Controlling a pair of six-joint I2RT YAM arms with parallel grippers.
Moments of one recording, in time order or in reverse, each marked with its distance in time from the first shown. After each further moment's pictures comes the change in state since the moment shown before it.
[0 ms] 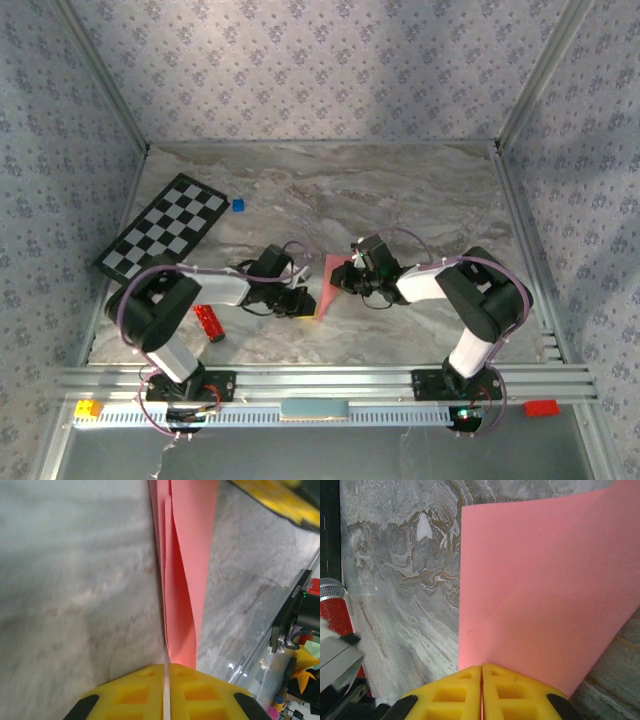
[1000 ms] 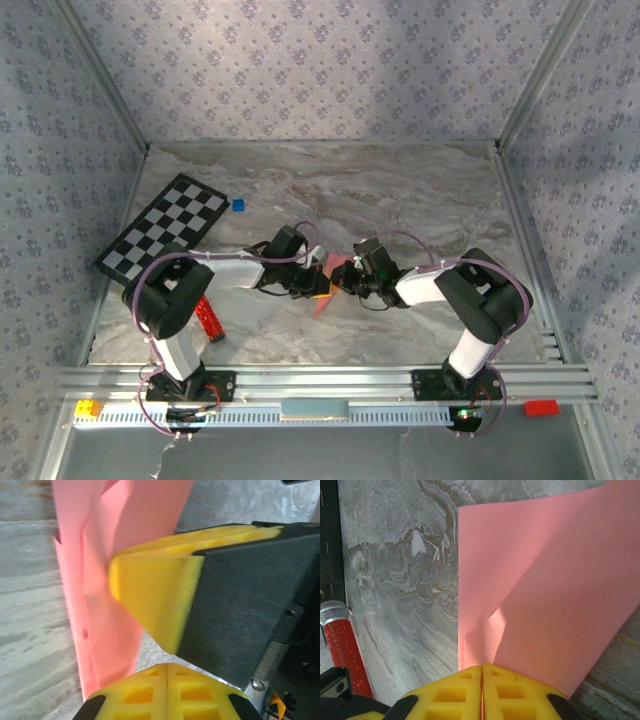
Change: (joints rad) left arm -0.003 0.148 0.214 0.011 -0.012 -0.088; right arm 0.032 -0.005 -0.017 0.042 0.072 0.113
